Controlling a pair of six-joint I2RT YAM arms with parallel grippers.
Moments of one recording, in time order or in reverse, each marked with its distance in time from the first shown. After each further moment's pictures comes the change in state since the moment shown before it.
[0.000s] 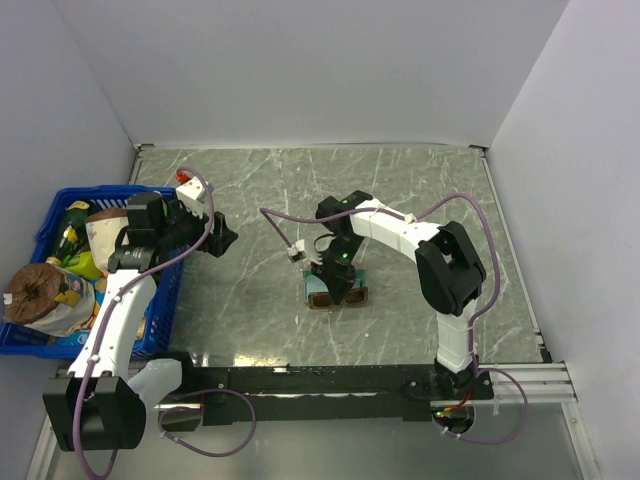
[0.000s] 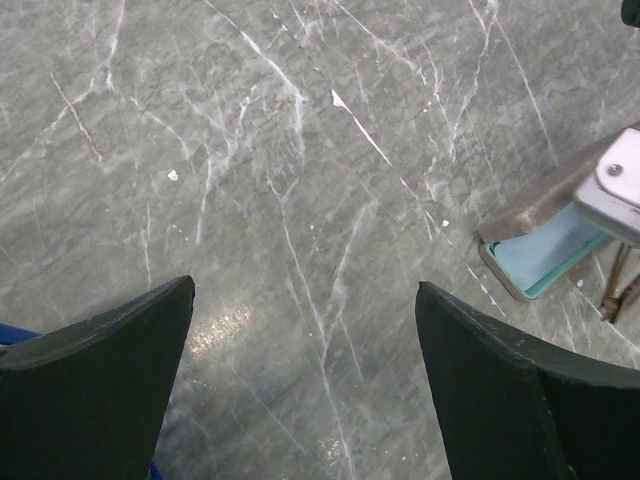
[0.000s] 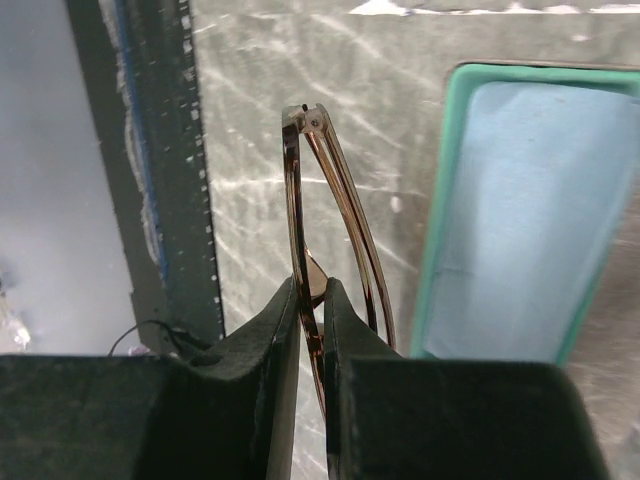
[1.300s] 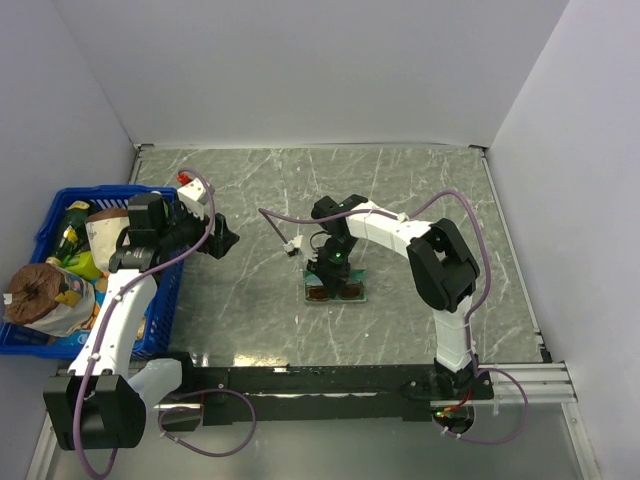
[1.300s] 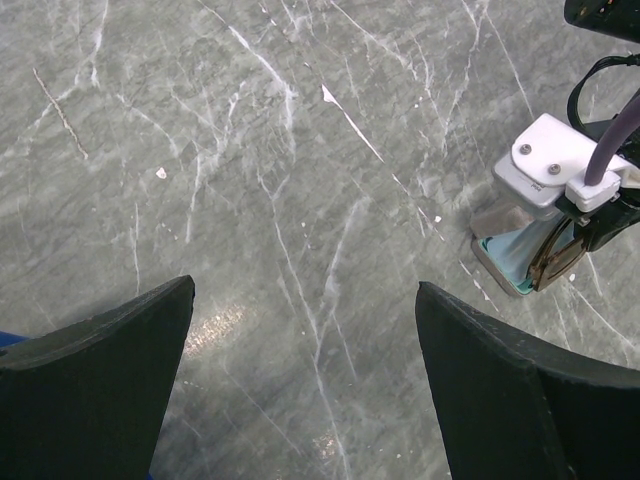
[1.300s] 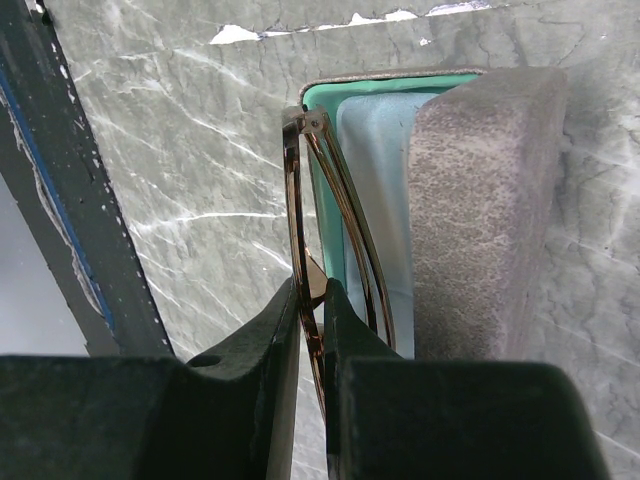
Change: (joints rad) left arm 0.000 0.005 -0.010 0.000 0.023 0.001; right arm 0.000 0.047 -0.016 0.182 0.105 0.157
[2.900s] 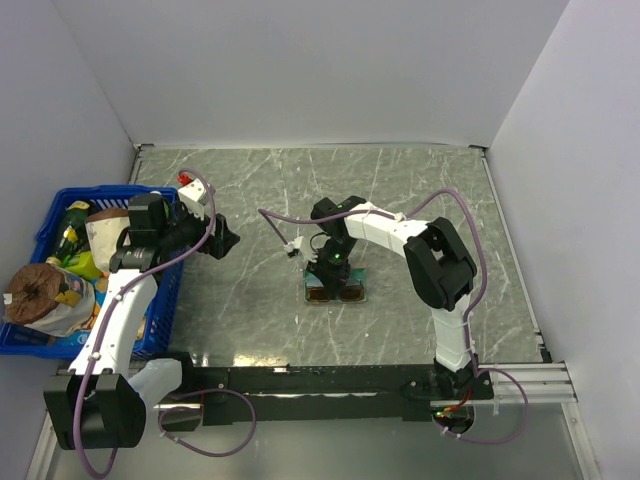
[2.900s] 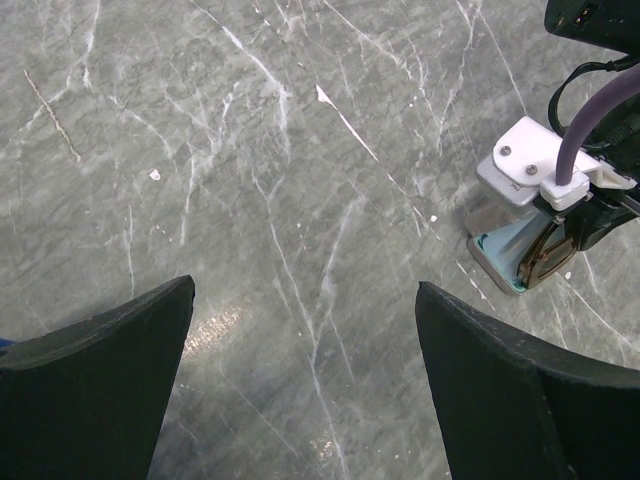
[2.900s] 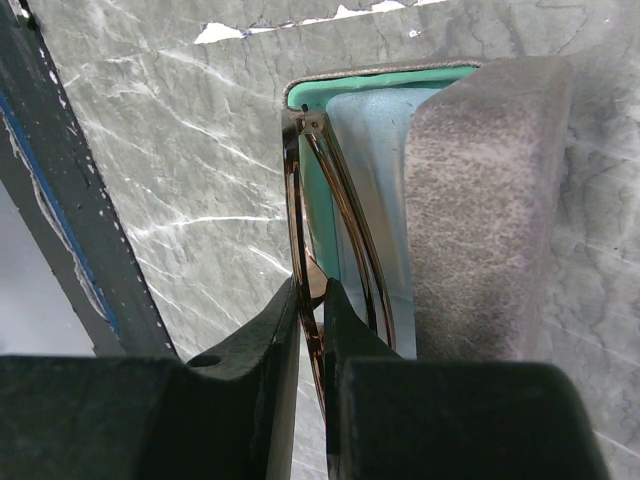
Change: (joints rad) left arm 0.000 0.002 -0.006 0.007 0.012 0.000; right arm 0.000 0.021 -0.001 0.005 0.010 0.031
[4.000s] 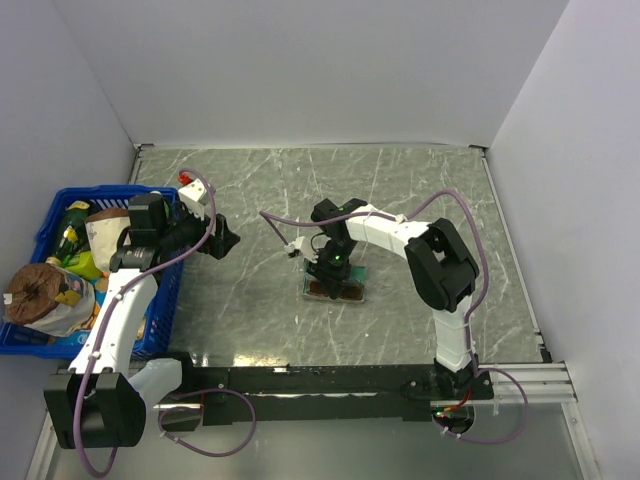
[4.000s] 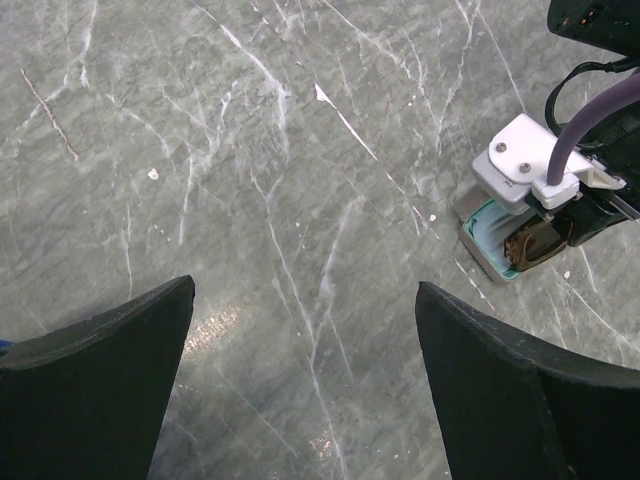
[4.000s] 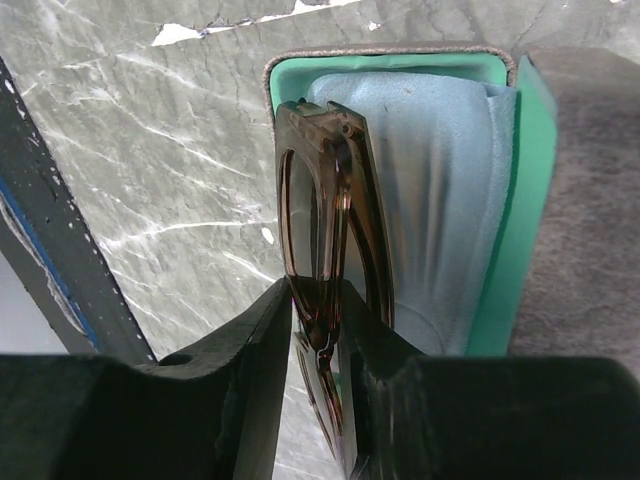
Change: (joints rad) left arm 0.000 0.004 0.000 0.000 0.004 0.000; right arm 0.001 -0.015 -0.036 0.061 0.048 0.032
